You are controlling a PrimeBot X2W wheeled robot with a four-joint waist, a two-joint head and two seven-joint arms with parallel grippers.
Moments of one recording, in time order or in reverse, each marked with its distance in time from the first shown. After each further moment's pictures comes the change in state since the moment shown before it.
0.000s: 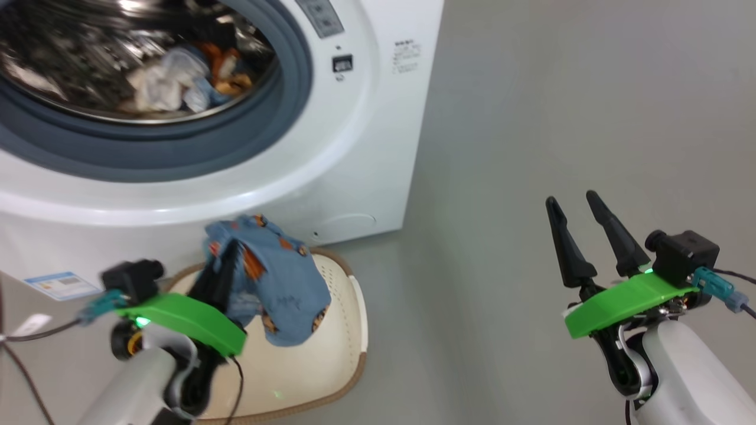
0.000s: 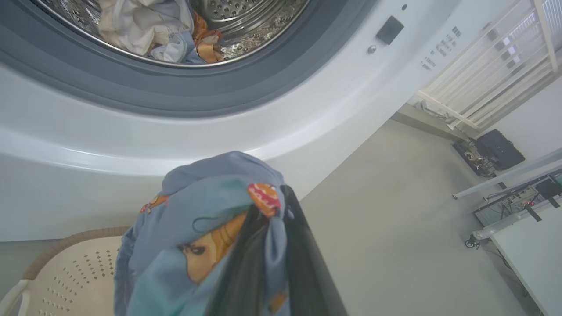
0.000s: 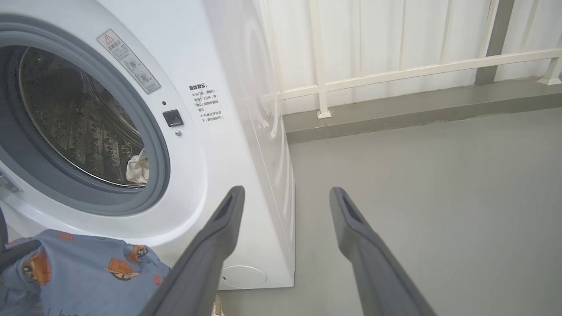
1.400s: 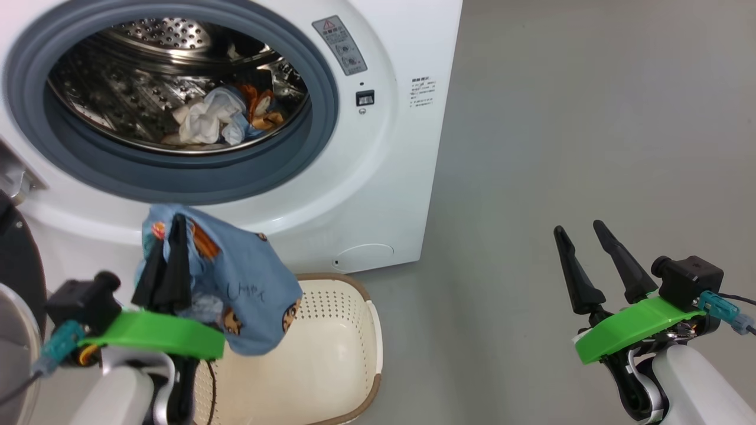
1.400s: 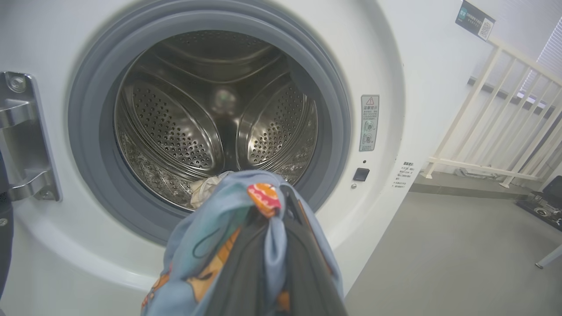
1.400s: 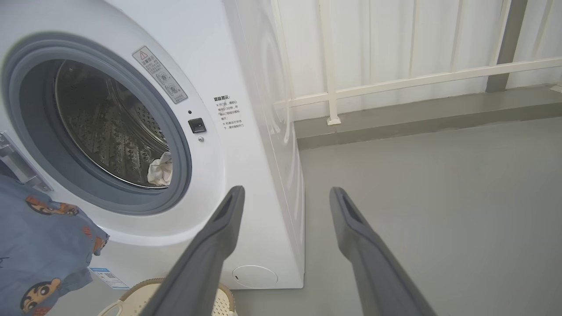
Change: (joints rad) left arm 0.259 0.033 0.303 -0.531 0.358 0.255 0.002; right arm 0.072 -0.038 0.015 0.000 0.035 0.000 0.000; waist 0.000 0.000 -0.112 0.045
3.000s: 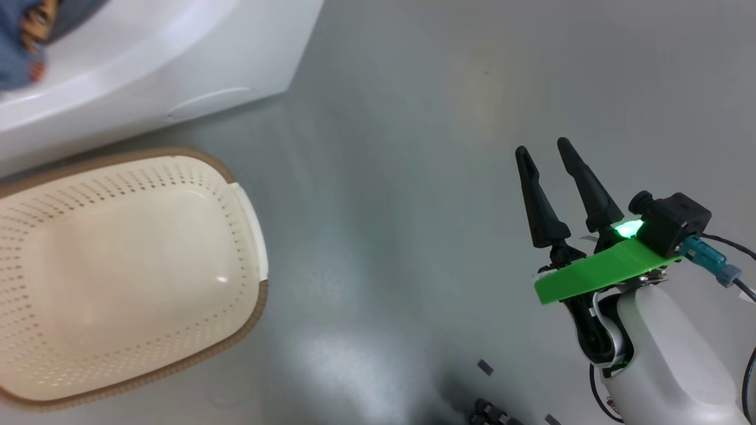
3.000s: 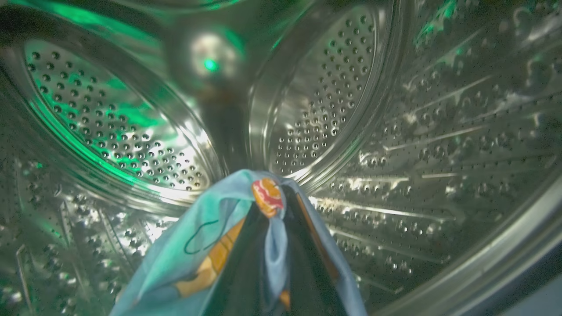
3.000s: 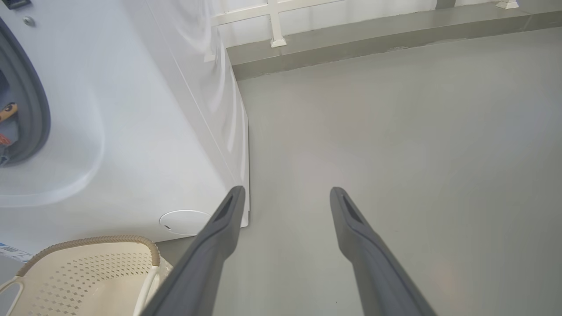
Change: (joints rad) left arm -1.158 0.073 -0.019 0.918 0.162 -0.157 0.007; right arm -0.144 0.110 -0.006 -0.106 -0.038 0.000 0.000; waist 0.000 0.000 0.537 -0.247
